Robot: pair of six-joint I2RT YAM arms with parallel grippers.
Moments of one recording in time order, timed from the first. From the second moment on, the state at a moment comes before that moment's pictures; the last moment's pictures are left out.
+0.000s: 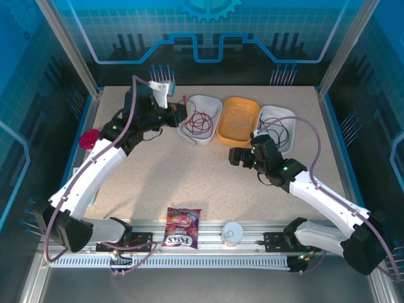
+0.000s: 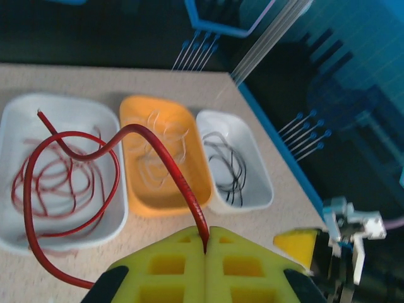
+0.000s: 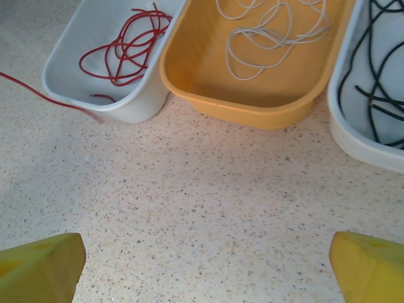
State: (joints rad) left arm -0.39 1.33 1.41 -0.46 0.33 -0.44; right arm 0.59 1.07 0.79 -0.45 0.19 0.55
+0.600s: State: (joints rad) left arm -0.33 1.61 1.73 -0.46 0.33 -0.39; right arm 0.59 0.96 0.79 -0.56 0.29 0.59
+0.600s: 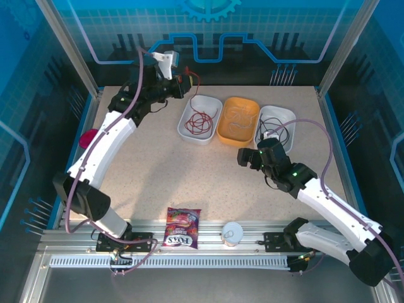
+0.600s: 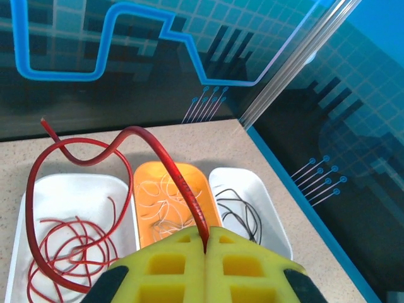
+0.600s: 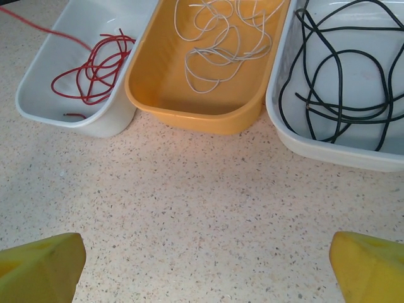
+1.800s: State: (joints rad) left arm -0.39 2.27 1.99 -0.59 0.30 -0.41; right arm 0.59 0.90 0.79 -0.67 0.39 0.64
